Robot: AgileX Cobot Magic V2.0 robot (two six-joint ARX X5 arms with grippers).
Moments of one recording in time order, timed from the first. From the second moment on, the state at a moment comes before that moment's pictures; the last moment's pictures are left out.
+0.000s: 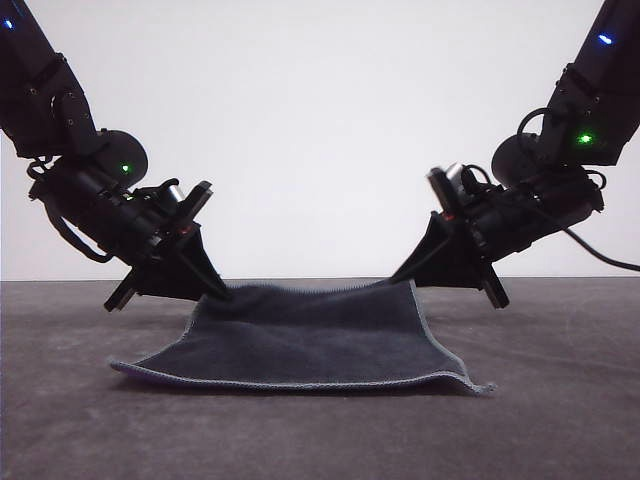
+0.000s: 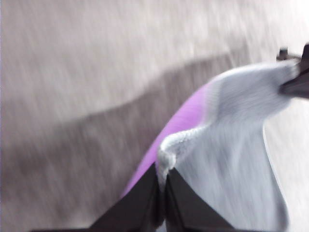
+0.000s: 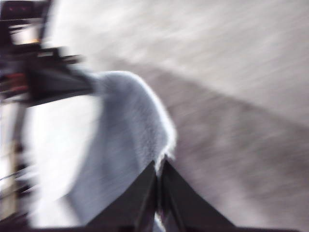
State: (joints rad) left_arx -0.17 2.06 1.39 -0.40 0.78 -0.06; right_arx 0.15 2.09 1.35 -0.27 -1.07 0.18
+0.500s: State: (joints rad) left_arx -0.17 1.96 1.39 -0.74 0.85 0.15; right_arx 0.15 2.09 1.35 -0.72 -1.20 -0.13
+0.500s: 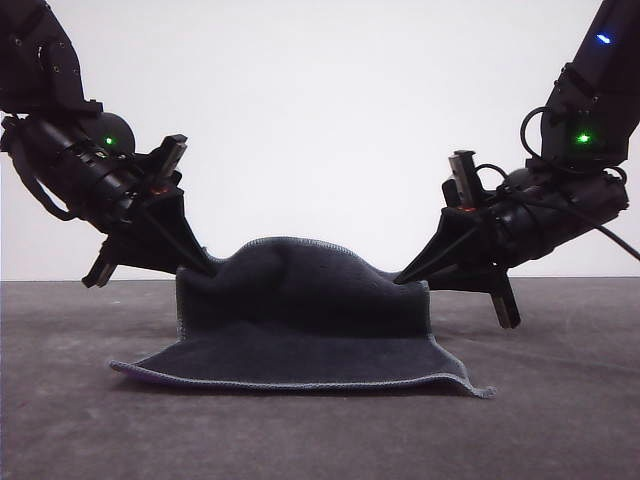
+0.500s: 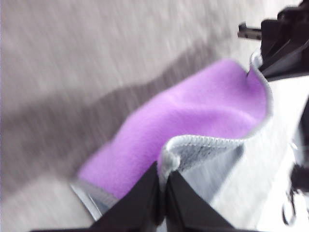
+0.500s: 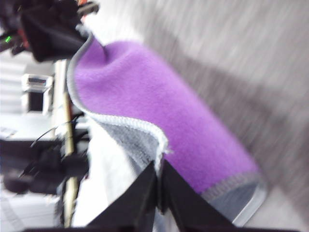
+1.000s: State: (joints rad) left_arx -0.17 1.96 1.39 -0.98 0.86 0.29; right_arx 0.16 2.09 1.35 -1.01 -1.20 -0.38
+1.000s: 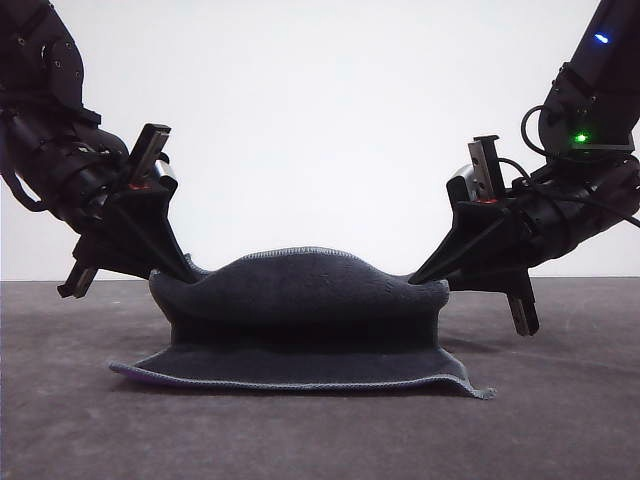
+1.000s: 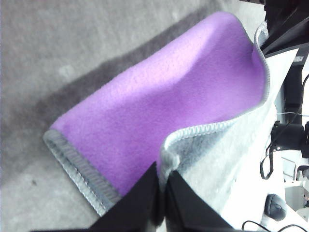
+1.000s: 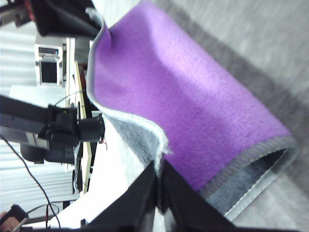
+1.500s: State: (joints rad) left_arx -0.17 1.96 1.39 -1.05 0.86 0.30; right_arx 0.18 2.09 1.35 -1.07 -1.20 -0.43
